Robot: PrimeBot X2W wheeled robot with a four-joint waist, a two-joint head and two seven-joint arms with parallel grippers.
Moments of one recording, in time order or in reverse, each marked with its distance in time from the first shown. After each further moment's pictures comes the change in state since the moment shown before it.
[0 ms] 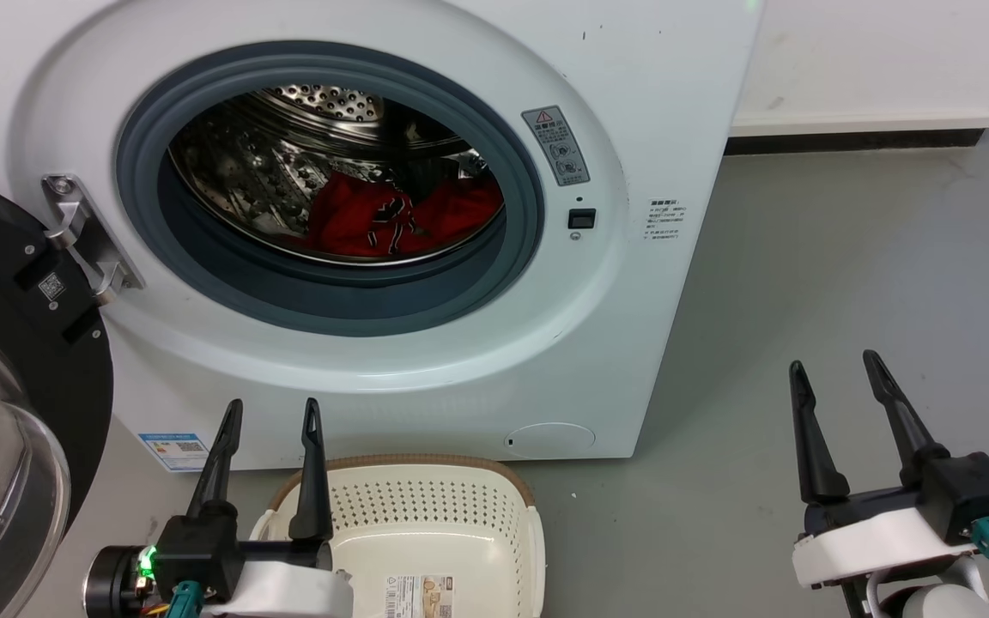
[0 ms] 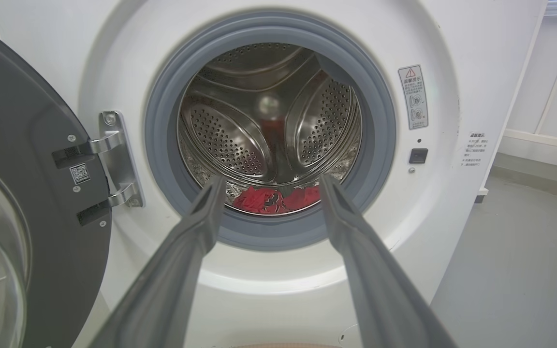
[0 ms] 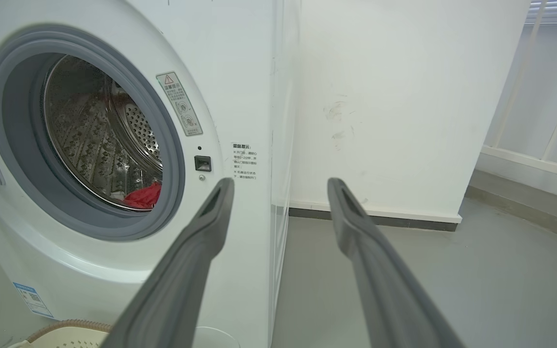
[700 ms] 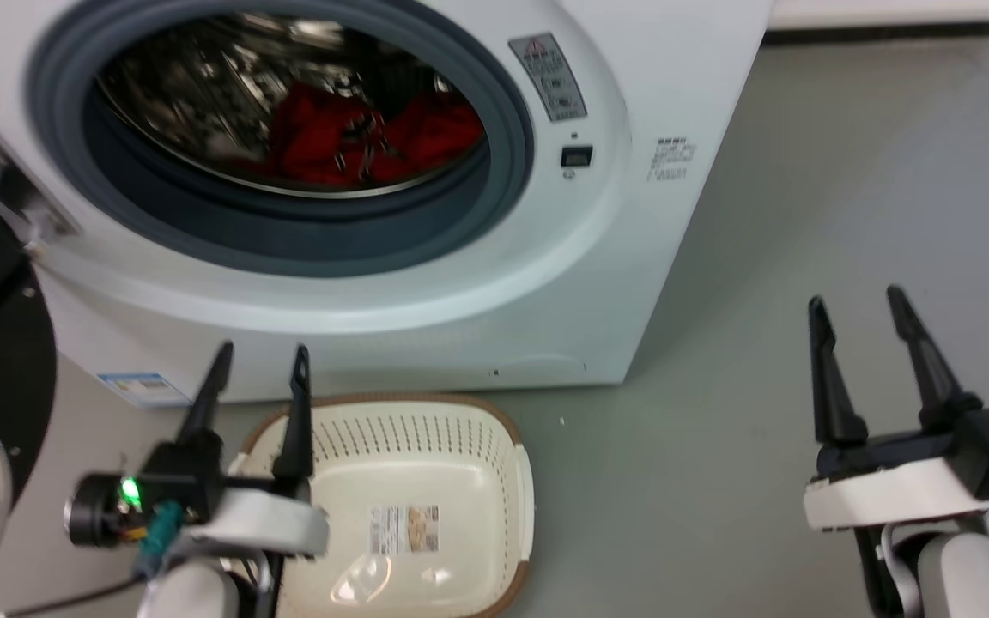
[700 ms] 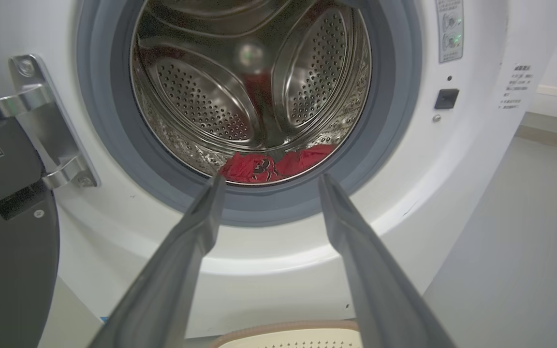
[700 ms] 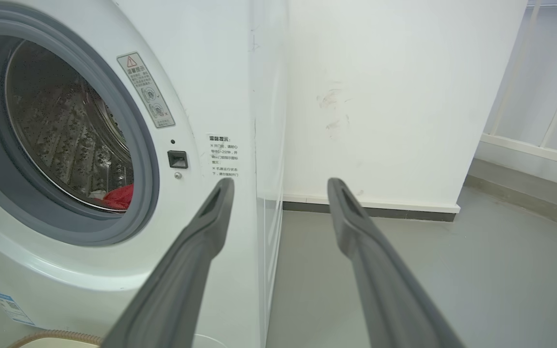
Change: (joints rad) left arm -0.153 0.028 0.049 0.137 0.019 -0.089 0.000; right arm -0.082 0.000 -0.011 -0.039 0.016 0.000 0.000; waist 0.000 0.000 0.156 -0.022
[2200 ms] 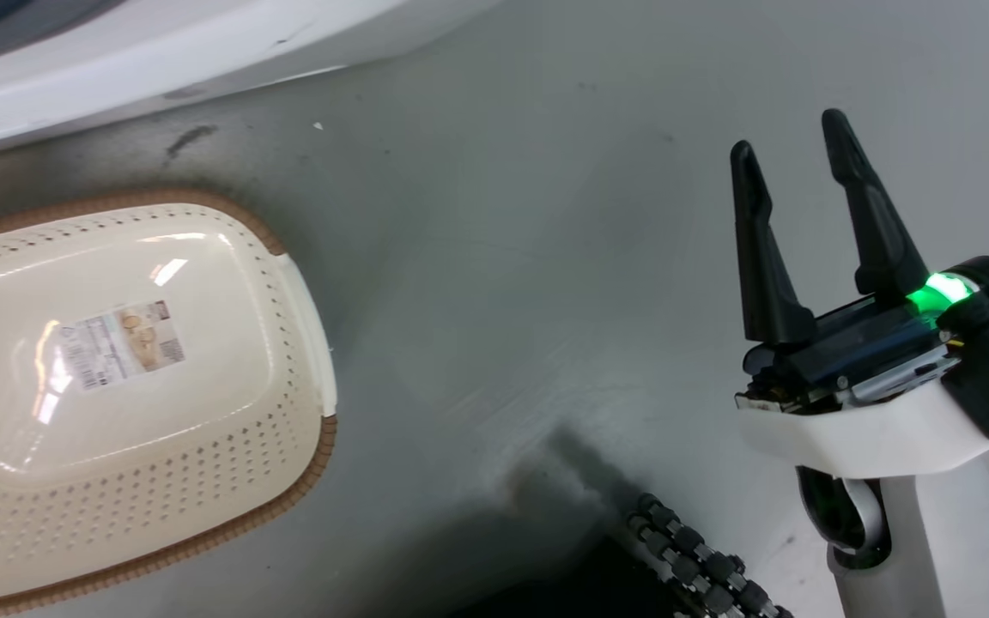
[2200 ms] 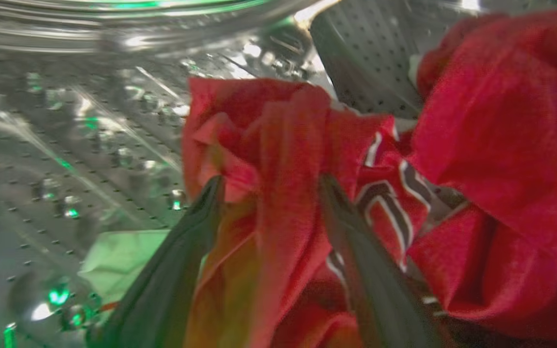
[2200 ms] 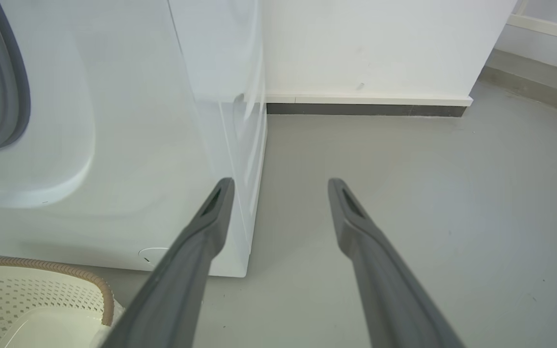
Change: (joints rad) left arm -1.601 0.639 -0.507 0.829 -0.266 -0.074 0.789; right arm -0.214 -0.001 0.207 -0.184 0.171 0.000 0.000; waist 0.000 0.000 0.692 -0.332
